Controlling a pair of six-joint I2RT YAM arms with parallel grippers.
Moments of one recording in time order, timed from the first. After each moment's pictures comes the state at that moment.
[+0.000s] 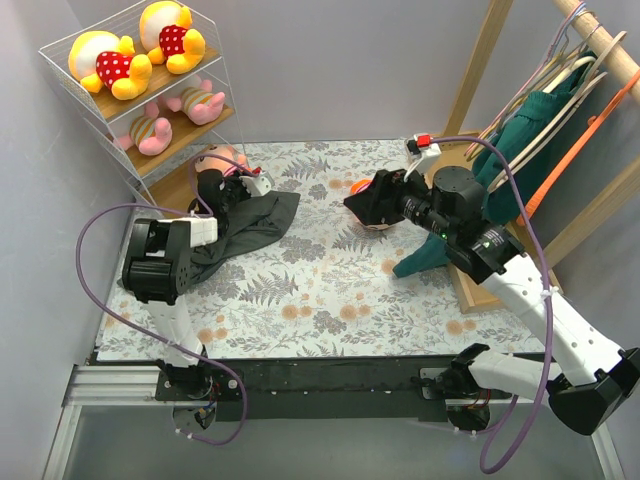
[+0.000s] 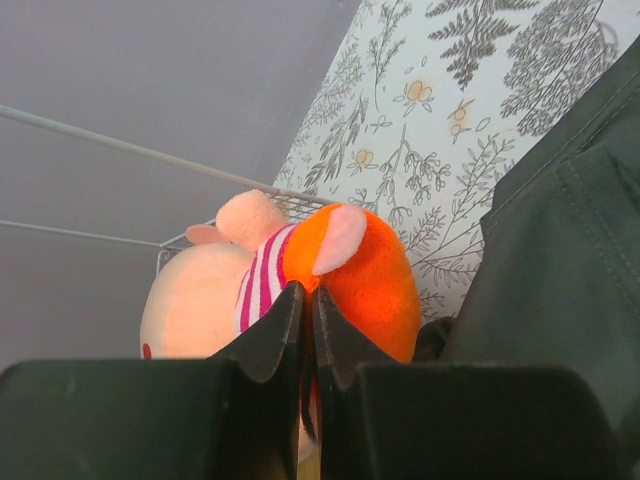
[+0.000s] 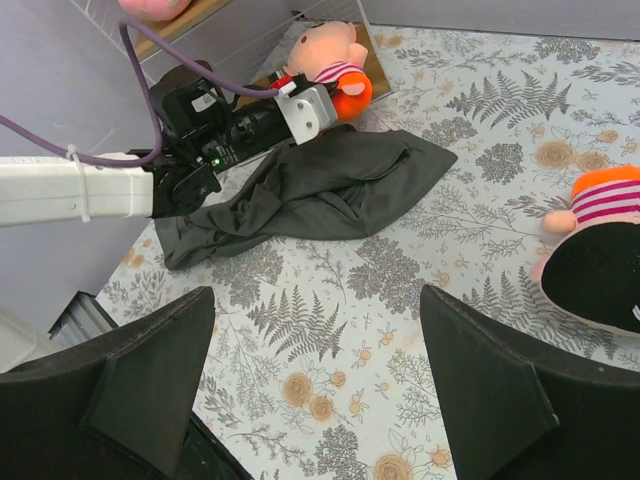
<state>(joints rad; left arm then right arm) -0.10 1.89 1.00 0.64 0.28 1.01 0.65 1.08 1.19 -0.29 -0.13 0.44</state>
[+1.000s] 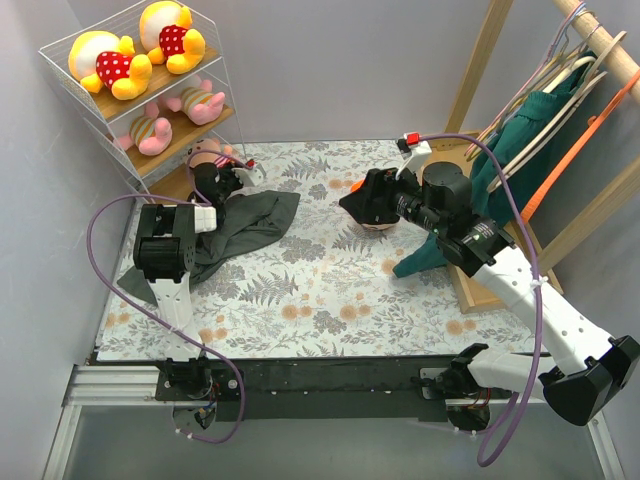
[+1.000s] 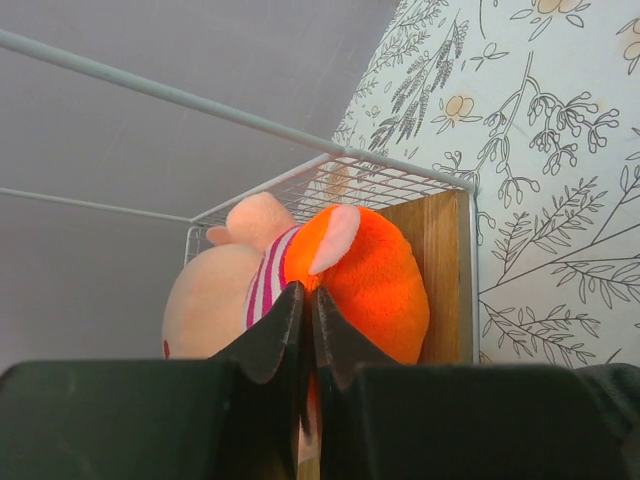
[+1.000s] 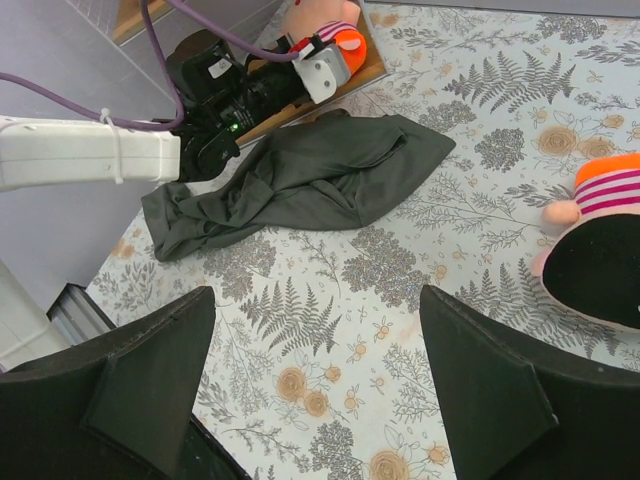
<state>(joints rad) -0.03 2.13 1.19 0.73 0.23 1.10 0.65 1.13 1.20 -0.30 -0.14 0.43</state>
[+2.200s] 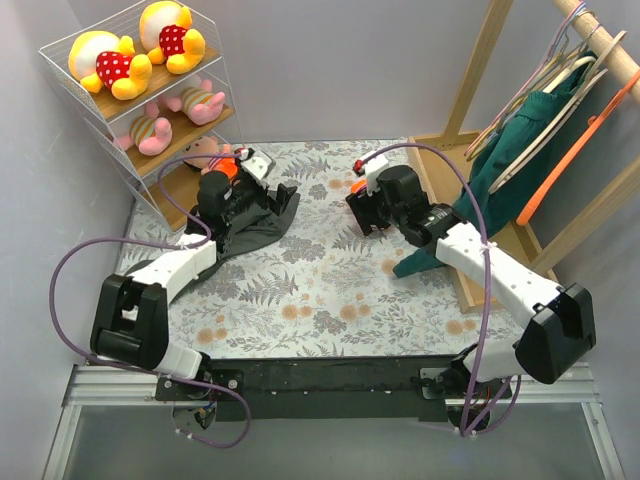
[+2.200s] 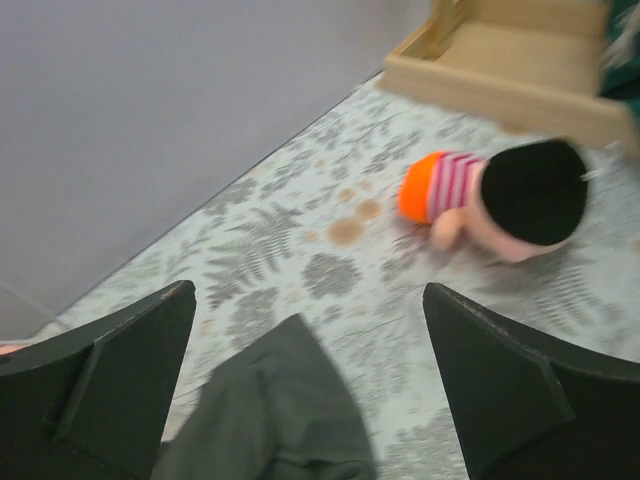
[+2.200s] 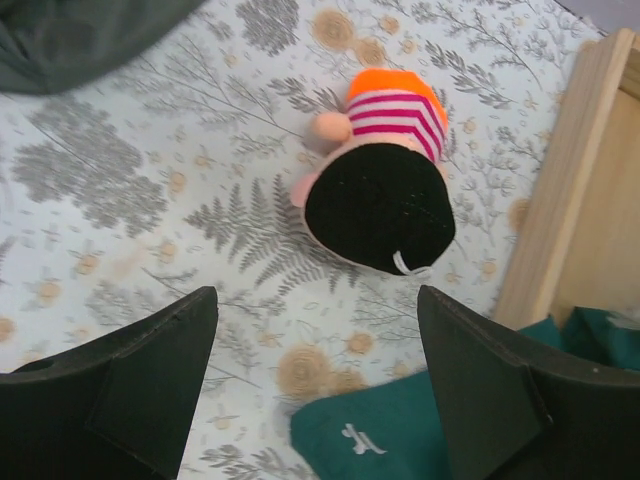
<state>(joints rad) -0.29 1.48 0.86 0.58 0.39 0.29 0.65 1.36 1.21 -0.41 0.15 -0.06</state>
